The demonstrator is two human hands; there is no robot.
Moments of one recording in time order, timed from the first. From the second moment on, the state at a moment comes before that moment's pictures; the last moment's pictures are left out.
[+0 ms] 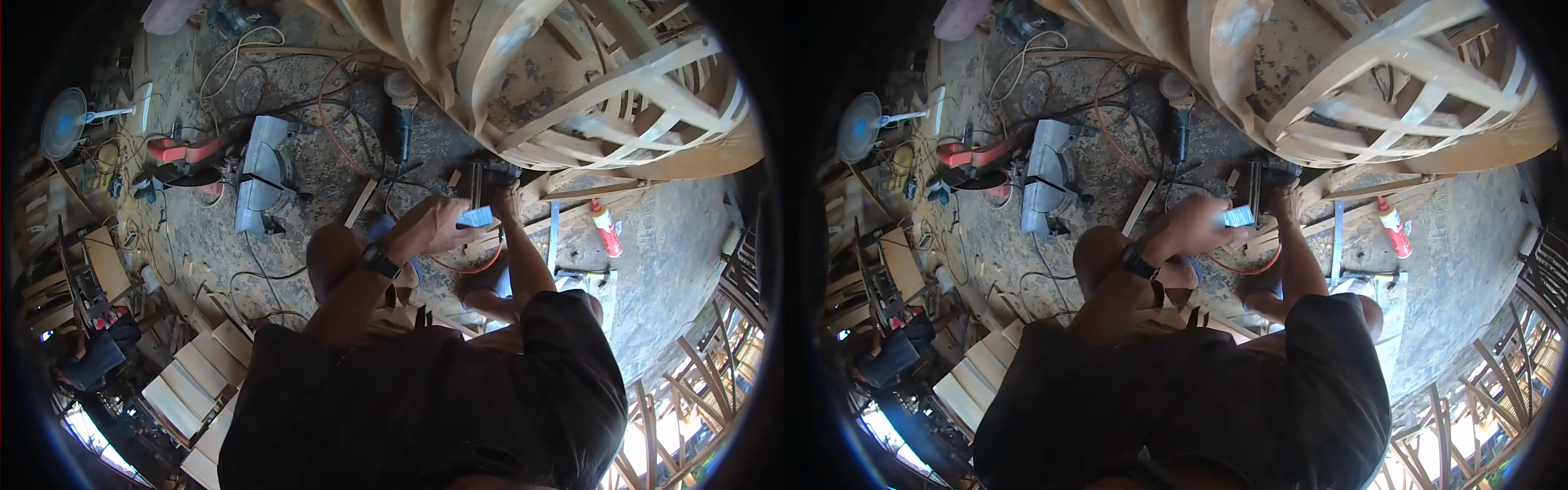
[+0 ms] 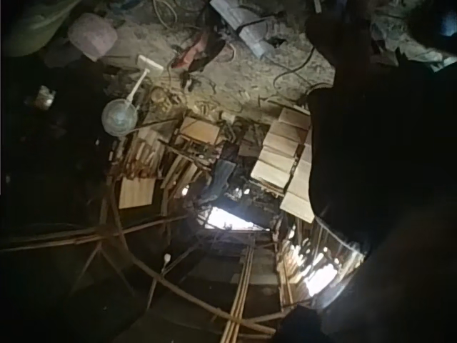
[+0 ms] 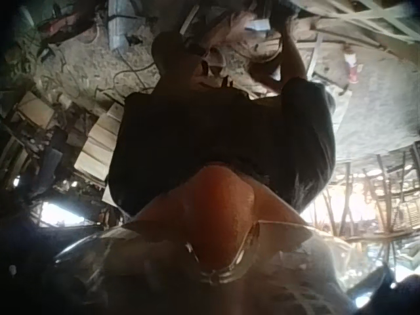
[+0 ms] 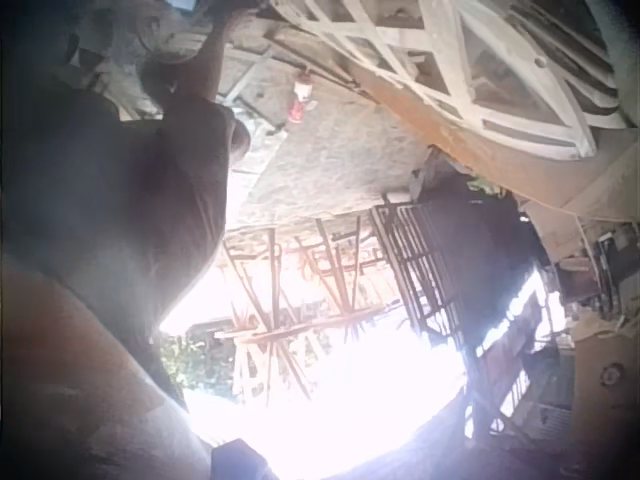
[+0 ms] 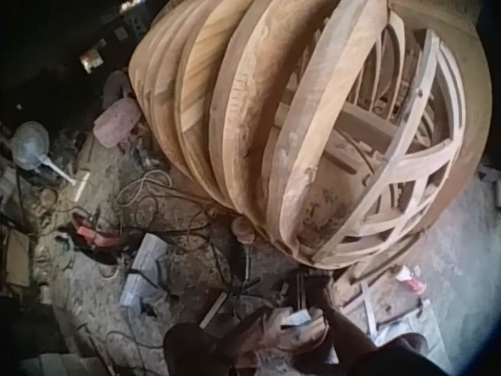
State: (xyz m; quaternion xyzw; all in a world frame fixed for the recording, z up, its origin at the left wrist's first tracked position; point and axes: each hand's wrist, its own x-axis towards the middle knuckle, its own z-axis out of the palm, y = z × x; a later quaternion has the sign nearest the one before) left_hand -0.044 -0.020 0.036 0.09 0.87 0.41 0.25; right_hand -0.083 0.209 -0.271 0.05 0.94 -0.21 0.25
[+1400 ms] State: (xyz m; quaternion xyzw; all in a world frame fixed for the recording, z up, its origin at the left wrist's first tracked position) left_hand 0.020 0.059 0.105 0.28 0.87 0.31 -0.26; right_hand -0.045 0.293 0.061 -0.14 0.18 -0.97 0.06
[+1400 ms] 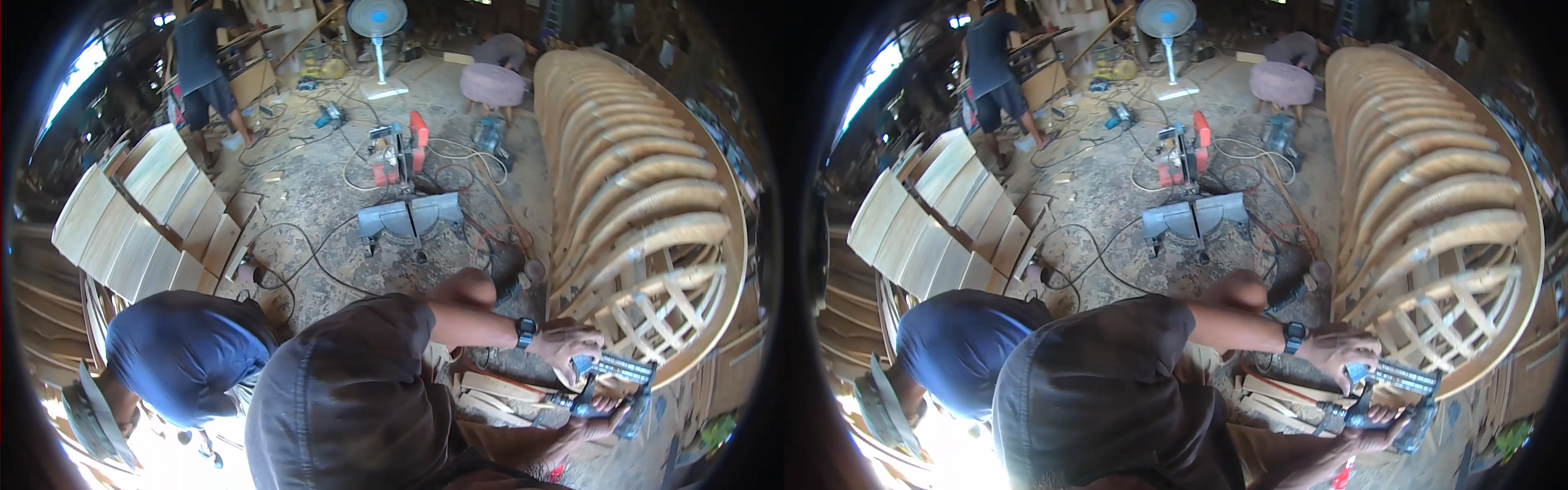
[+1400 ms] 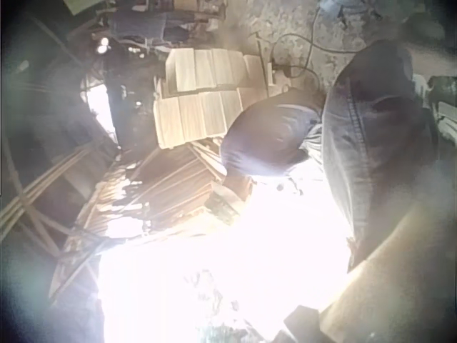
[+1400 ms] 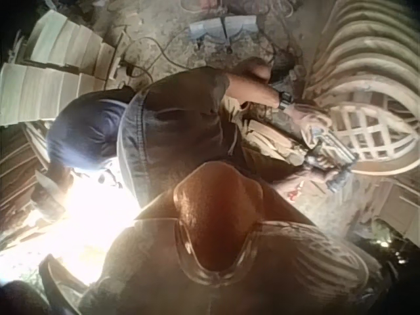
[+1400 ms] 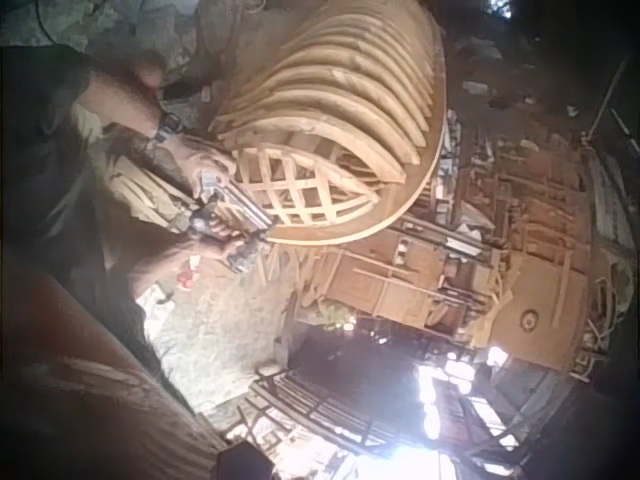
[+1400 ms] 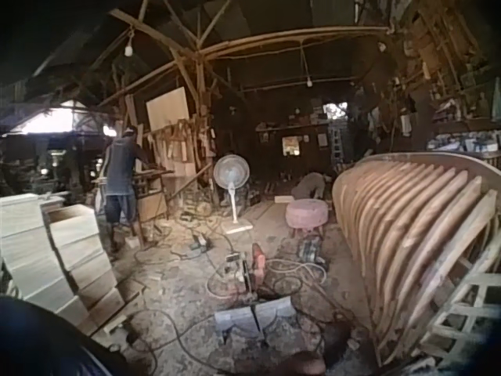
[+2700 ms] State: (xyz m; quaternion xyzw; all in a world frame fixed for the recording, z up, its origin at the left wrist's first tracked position) left_hand -0.021 0.031 0.099 0.03 0.63 0.77 0.07; right_hand 0.009 0.258 0.088 0.07 0.30 -0.95 0.10
